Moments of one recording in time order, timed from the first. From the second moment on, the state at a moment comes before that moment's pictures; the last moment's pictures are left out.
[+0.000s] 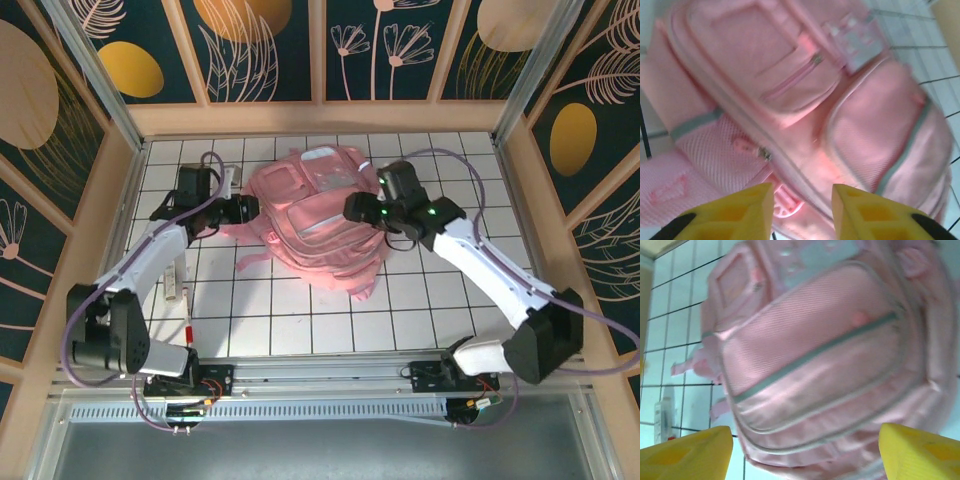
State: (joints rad) left arm -0.18 1.45 1.00 -0.34 0.47 -0.26; right arm 0.61 1.38 1.23 -0.64 -0.05 0.63
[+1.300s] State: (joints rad) left arm -0.12 1.47 0.73 0.08 0.78 0.48; right arm 0.85 2.01 1.70 -0.70 0.28 0.41
